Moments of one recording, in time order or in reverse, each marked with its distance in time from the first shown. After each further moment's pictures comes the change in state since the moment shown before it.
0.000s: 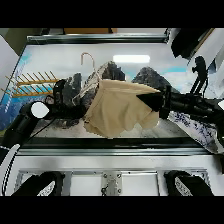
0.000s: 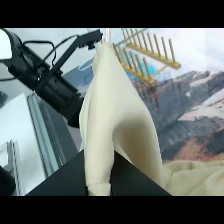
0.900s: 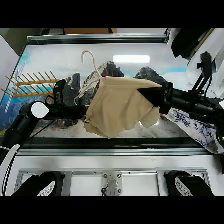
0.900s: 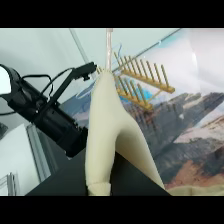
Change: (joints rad) left arm 0.002 0.001 0.000 0.000 -0.006 0.018; right arm 0.010 0.003 0.000 0.098 -0.073 -0.002
